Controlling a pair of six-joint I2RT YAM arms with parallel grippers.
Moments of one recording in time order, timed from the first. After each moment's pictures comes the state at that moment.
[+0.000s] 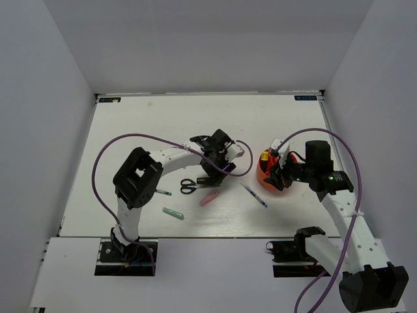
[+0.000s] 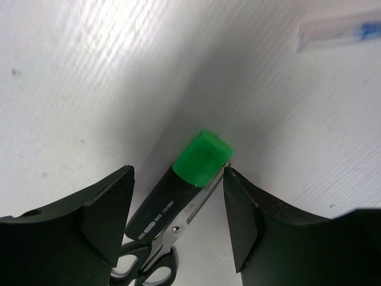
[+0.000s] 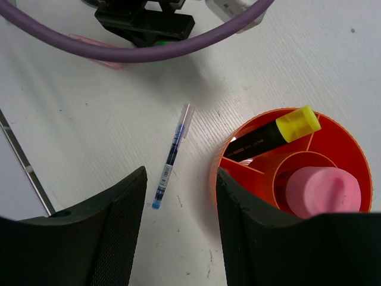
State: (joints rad) left arm -0.80 1.98 1.41 -0.60 0.10 0.17; right arm 0.18 0.86 0.78 -0.69 -0.70 -0.62
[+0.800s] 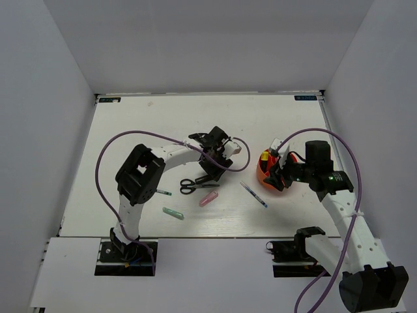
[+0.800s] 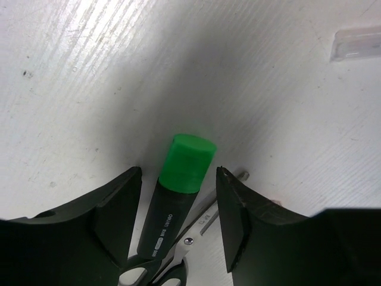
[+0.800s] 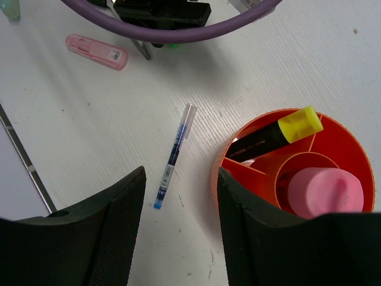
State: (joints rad) left arm -0.75 2.04 1.46 -0.61 0.16 0.16; right arm 0.18 0.86 0.78 -0.70 -0.70 -0.62
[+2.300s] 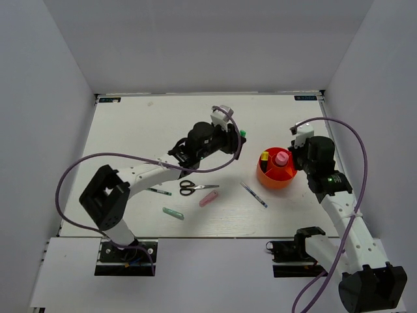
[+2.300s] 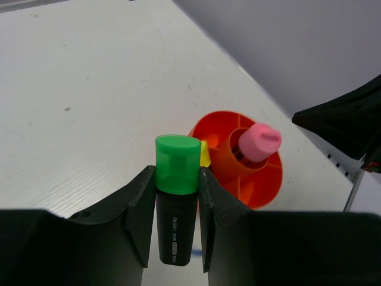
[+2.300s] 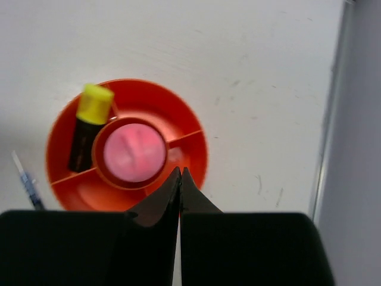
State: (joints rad) left arm -0.82 1.61 1.12 0.32 0.08 -0.34; right arm 0.18 0.85 0.75 -0.43 -0.04 -0.29
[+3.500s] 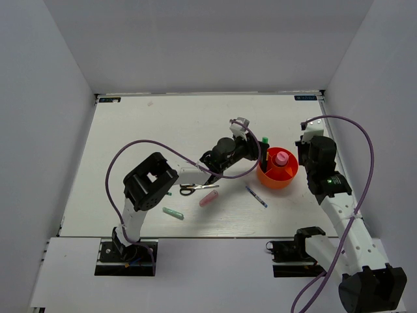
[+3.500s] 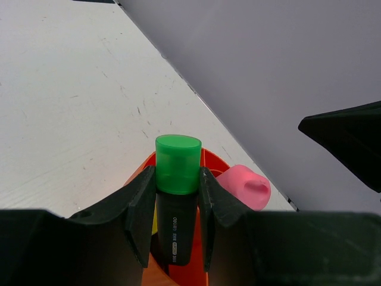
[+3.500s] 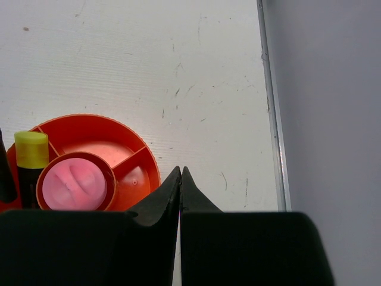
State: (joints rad) left arm -0.93 2.05 1.22 0.84 -0.01 -0.58; right arm 0.17 0.84 0.72 -0.30 0.25 -0.19
